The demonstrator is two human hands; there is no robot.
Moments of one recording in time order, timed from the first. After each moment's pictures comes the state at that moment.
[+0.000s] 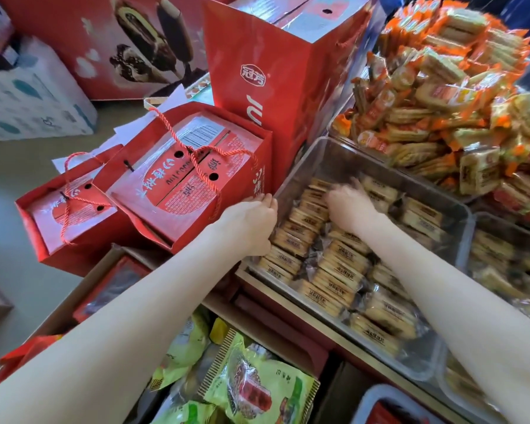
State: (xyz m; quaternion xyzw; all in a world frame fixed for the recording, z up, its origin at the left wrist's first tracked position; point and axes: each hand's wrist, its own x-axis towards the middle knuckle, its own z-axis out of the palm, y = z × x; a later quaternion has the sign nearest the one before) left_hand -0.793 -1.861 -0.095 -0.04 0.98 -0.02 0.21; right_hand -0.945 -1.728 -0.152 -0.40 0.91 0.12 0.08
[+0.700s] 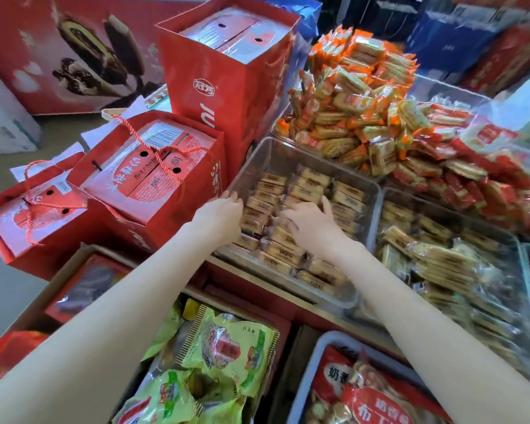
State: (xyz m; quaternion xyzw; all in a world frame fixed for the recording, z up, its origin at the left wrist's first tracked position) left_hand -0.768 -1.822 -0.080 -0.08 0.98 0.04 0.17; right_hand -0.838 -1.650 -0.082 -0.38 0.92 -0.01 0.15
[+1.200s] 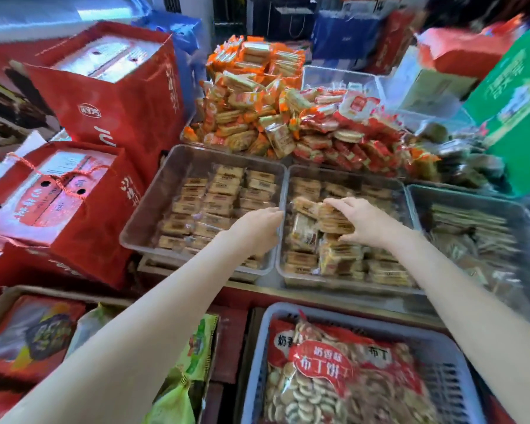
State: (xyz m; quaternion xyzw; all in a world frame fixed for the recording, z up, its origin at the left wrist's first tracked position) left_hand -0.790 -1.625 -0.049 0.11 0.97 0.13 0.15; right_hand -0.846 -1.406 -0.041 -0.24 0.96 0.03 0.17
